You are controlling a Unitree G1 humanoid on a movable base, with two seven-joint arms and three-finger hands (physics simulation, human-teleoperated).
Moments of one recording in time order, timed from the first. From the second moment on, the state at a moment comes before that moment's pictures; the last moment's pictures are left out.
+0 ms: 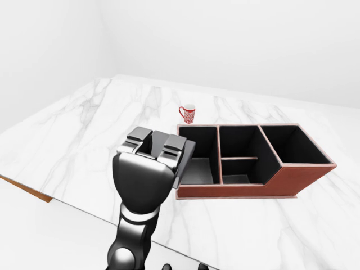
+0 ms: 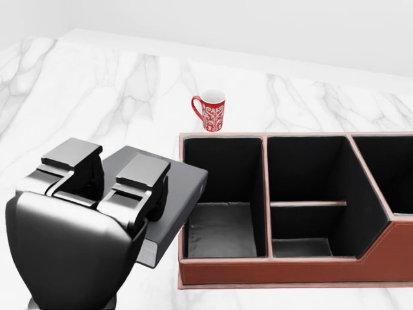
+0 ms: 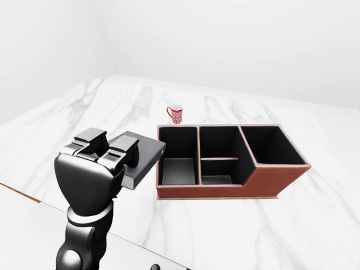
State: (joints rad) left arm 0.00 -0.02 -0.29 -0.65 1.64 -0.07 0.41; right arm 0.43 -0.53 -1.57 0.05 1.17 0.09 0.51
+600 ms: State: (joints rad) left arm 0.09 0.01 -0.42 -0.64 1.74 -0.09 0.50; right arm 0.43 -0.52 -1.57 0.03 1.16 0.09 0.51
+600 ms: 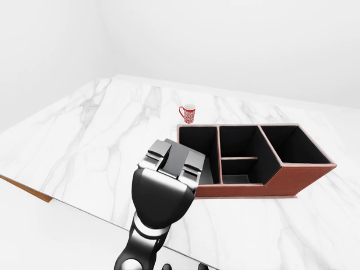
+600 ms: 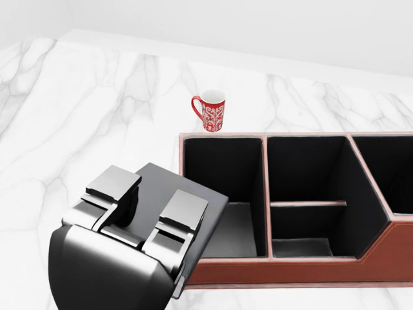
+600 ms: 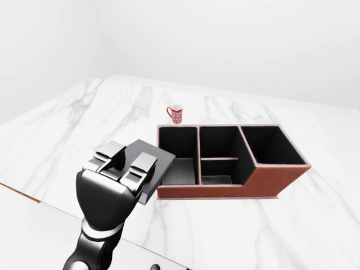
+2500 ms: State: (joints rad) left arm -0.25 -0.16 -0.42 -0.07 1.86 -0.09 0.37; right arm 0.43 -0.51 -1.57 0.02 1.14 0.09 0.53
